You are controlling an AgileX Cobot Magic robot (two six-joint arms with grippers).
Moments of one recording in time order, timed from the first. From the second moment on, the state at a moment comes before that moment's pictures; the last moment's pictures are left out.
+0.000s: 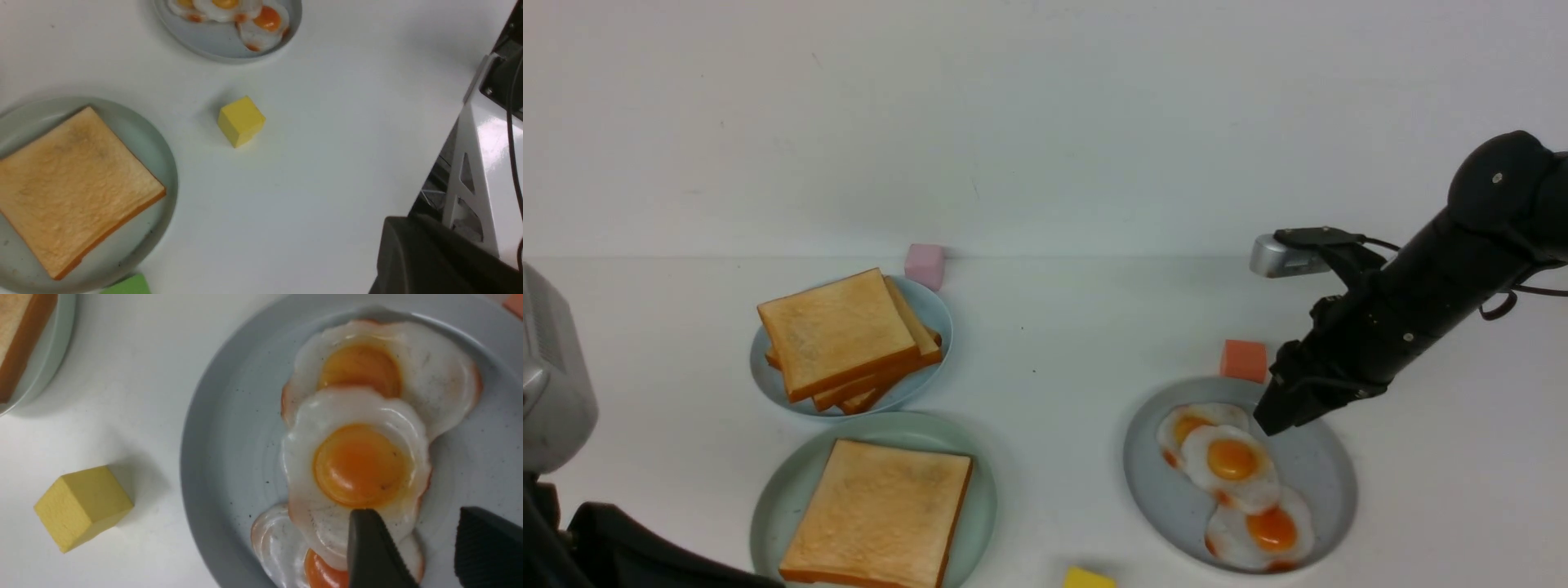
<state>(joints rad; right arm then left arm) 0.12 1.89 -1.34 0.56 0.97 -0.68 -0.31 0.72 -0.81 -0.63 1.06 0.62</state>
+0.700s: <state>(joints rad) 0.12 1.89 -1.34 0.62 0.97 -0.68 -0.31 0.72 -0.81 -0.60 1.02 0.62</state>
